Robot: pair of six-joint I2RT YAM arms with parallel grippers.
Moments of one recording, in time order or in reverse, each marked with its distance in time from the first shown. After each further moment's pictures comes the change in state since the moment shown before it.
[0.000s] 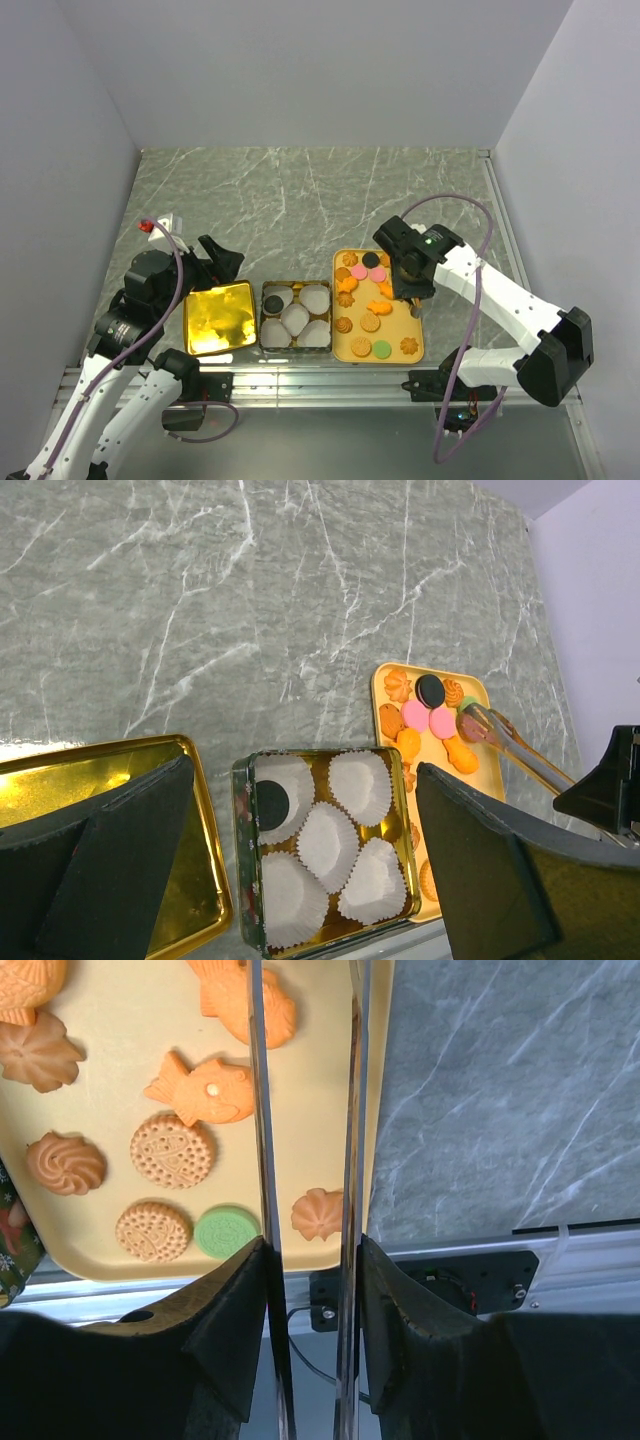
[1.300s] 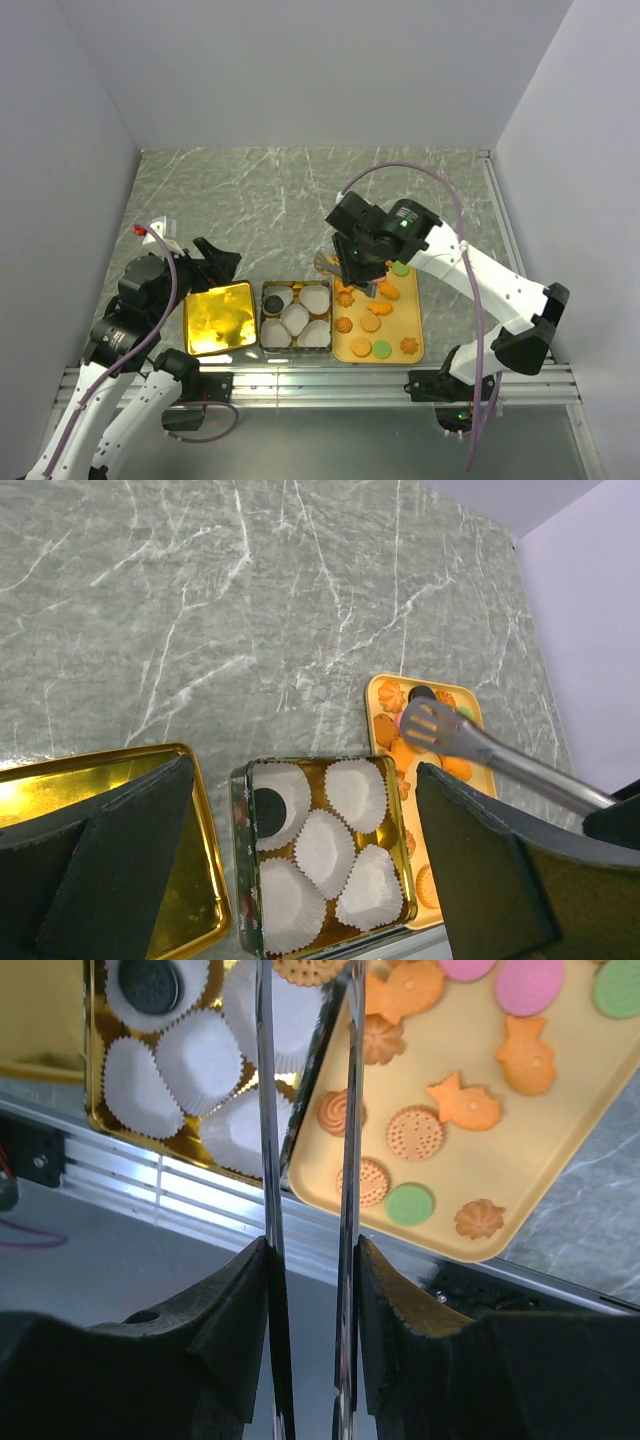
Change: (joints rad) left arm 0.000 -0.044 -0.001 0.000 -0.013 0.000; right arm 0.267 0.202 0.544 -0.102 -0.154 0.003
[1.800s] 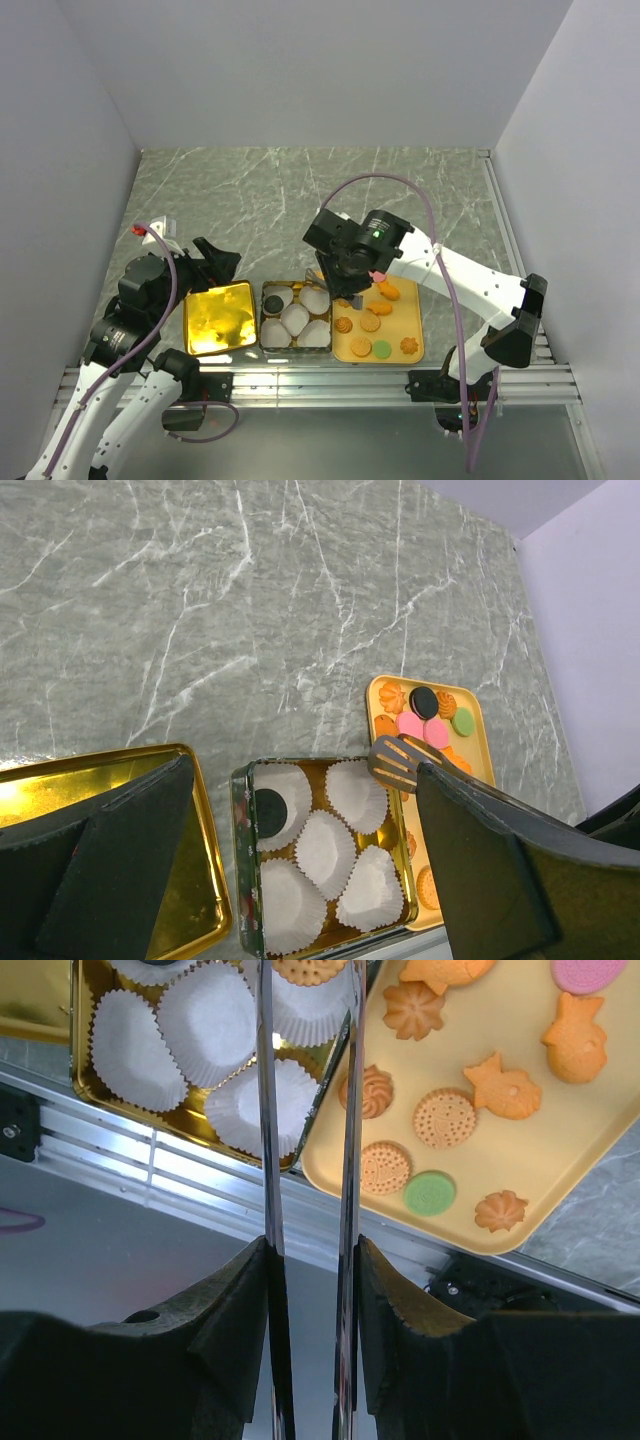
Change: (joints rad) left arm 0.000 0.000 0.000 0.000 -0.005 0.000; right arm 0.123 0.087 0.001 0.000 0.012 0.043
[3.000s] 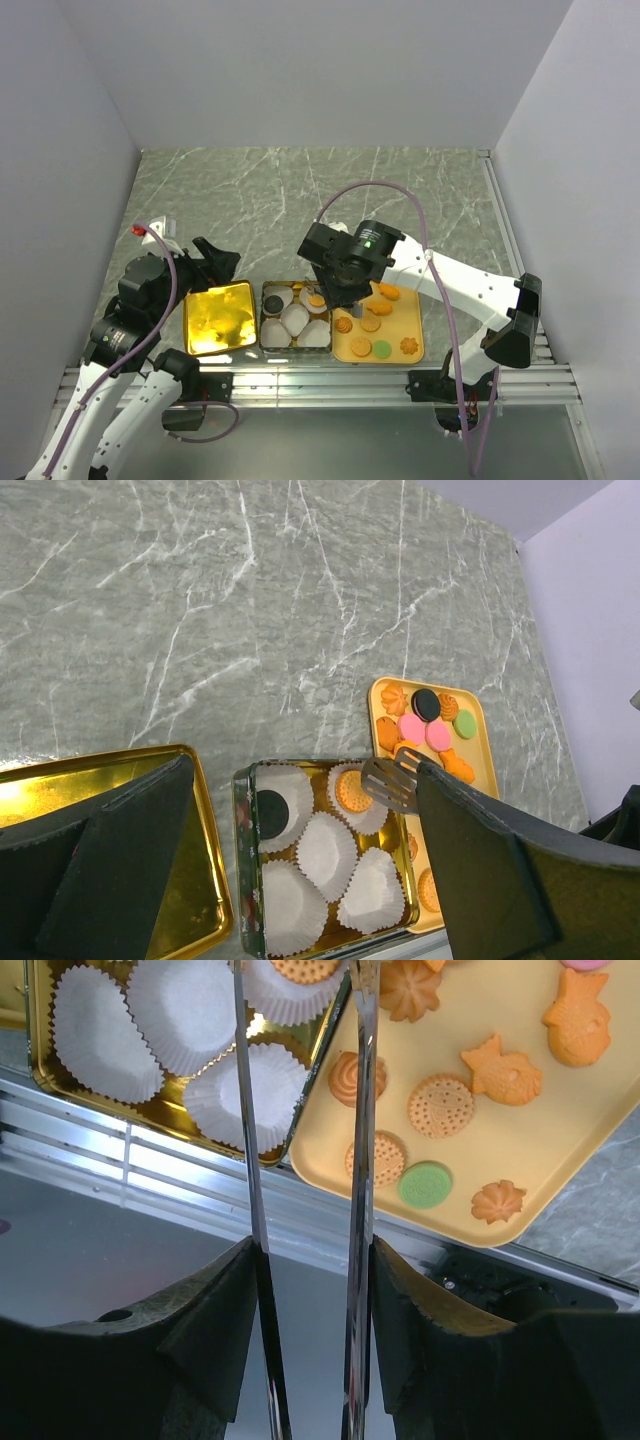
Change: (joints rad) left arm 0.000 0.000 0.000 0.000 -0.008 0.000; right arm 0.052 0.006 -0.054 0.006 0.040 0.040
